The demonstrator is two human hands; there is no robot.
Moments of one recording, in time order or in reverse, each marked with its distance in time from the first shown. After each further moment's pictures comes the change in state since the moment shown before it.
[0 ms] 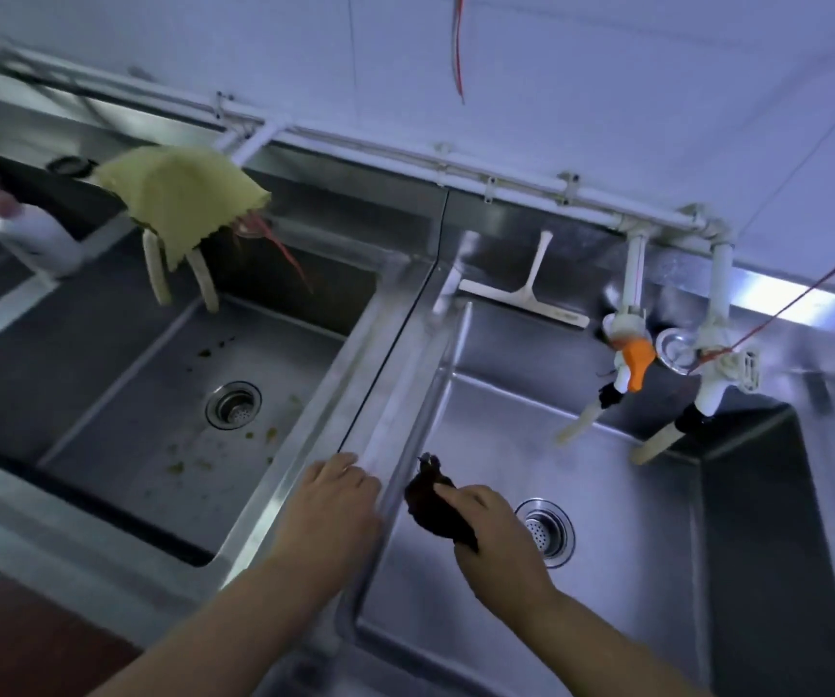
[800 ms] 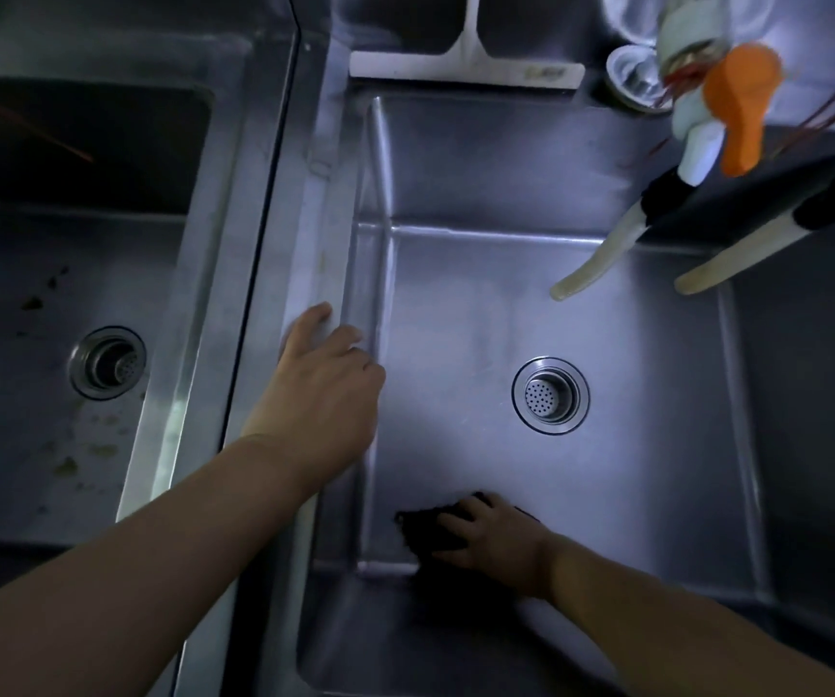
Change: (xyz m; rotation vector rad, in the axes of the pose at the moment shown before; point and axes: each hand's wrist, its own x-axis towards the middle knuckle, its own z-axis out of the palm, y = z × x) left_hand 0.138 -0.002 0.089 0.197 0.156 0.456; right_hand -0.024 0.150 0.159 -0.633 -0.642 -0.416
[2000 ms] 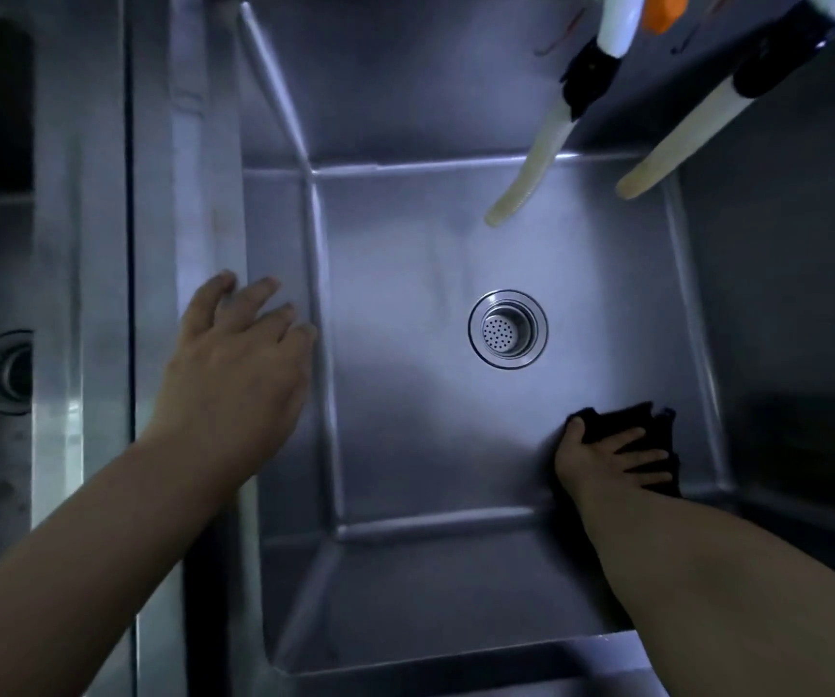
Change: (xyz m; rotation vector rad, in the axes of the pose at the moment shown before) left_hand -0.003 0.000 -0.005 -0.021 0.023 0.013; right_hand -0.052 0.021 0.080 1.256 -0.040 2.182
